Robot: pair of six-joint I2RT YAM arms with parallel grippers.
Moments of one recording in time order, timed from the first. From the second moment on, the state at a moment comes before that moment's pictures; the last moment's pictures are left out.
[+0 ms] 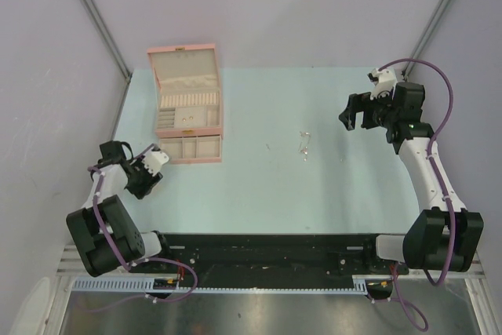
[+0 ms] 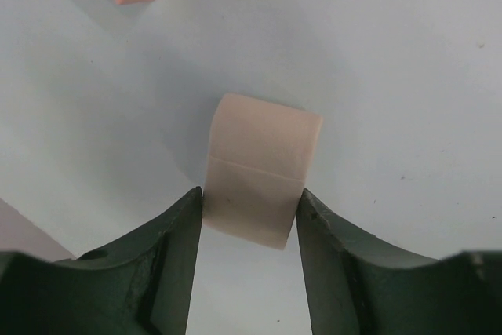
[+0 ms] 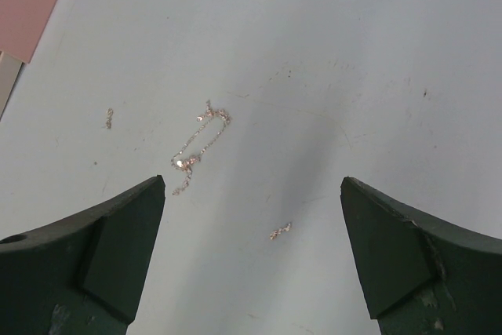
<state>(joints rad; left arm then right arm) 0.44 1.28 0.68 -0.63 0.29 1.21 -0.06 1.29 1.09 -0.33 -0.45 -0.10</state>
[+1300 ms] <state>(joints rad) -0.09 1.57 1.49 -0.81 0.35 0.32 -0.06 1.35 1.09 -0.33 -0.42 -0.10</state>
